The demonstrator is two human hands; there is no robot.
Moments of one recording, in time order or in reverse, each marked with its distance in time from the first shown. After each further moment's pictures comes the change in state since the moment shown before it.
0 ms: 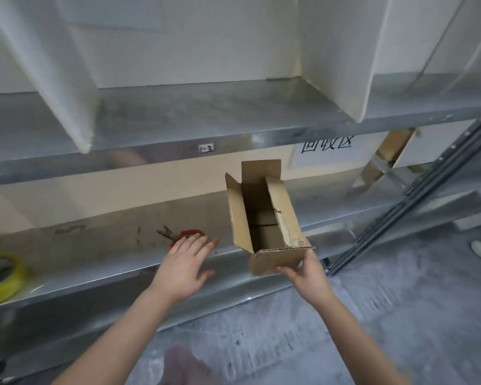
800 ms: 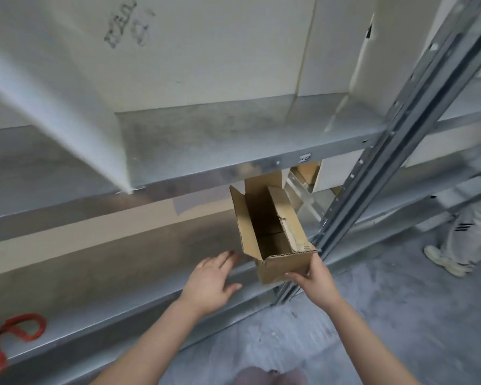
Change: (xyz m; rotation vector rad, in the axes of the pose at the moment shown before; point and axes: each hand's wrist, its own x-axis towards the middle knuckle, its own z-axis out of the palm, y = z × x) left_hand 0.314 0.298 0.066 -0.174 -0.098 0.095; right_hand 0.161 0.187 -0.314 -0.065 0.031 0.140
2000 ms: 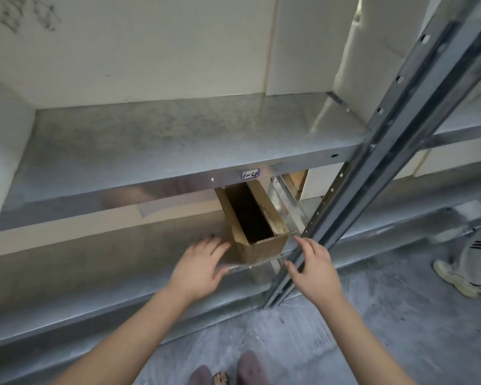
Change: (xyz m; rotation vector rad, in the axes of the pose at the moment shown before) left_hand 0.096 0.057 0.003 0.117 0.048 -0.077; right_hand 0.076 0.033 -0.088 -0.554 0.036 -0.126
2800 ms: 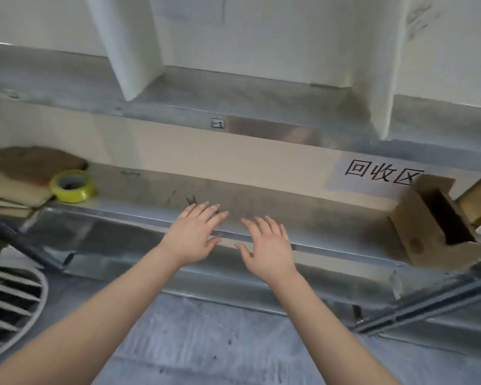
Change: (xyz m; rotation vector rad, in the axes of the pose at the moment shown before) left_hand -0.413 -0.250 -0.099 0.223 0.115 -0.395; right_hand -0.204 -0.461 0.164 -0.158 -0.213 -0.693
